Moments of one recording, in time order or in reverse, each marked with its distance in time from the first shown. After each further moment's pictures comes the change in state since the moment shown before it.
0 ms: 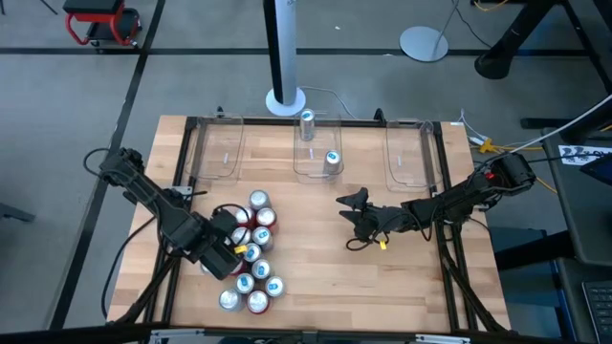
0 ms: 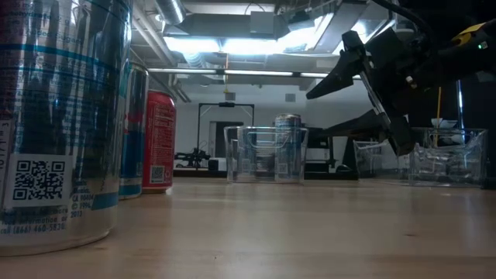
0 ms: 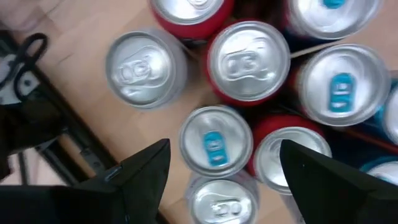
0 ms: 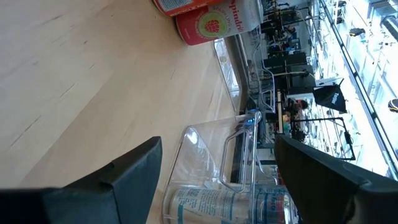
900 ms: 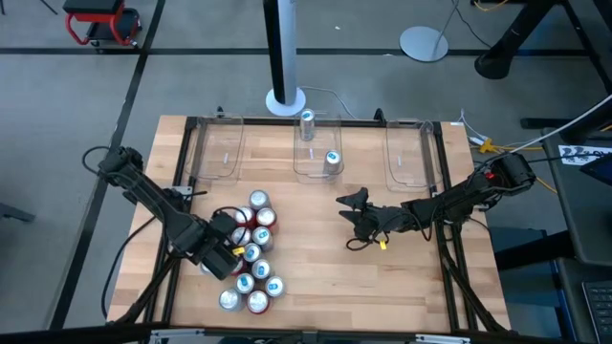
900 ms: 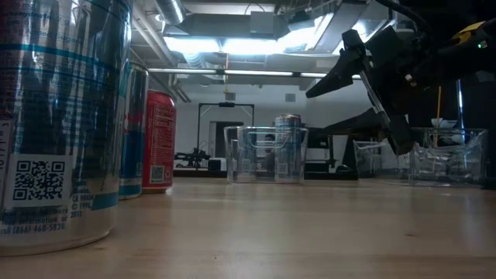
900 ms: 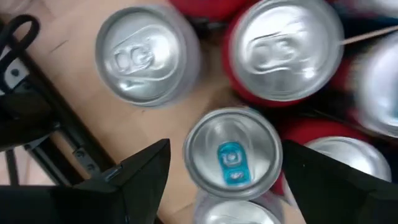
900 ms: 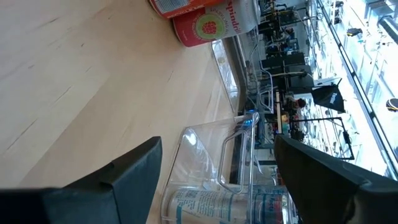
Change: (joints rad) left arm -0.012 -0.020 -0.158 0.093 0.023 -0.038; right arm 0.000 0.000 0.000 0.011 0.000 0.000
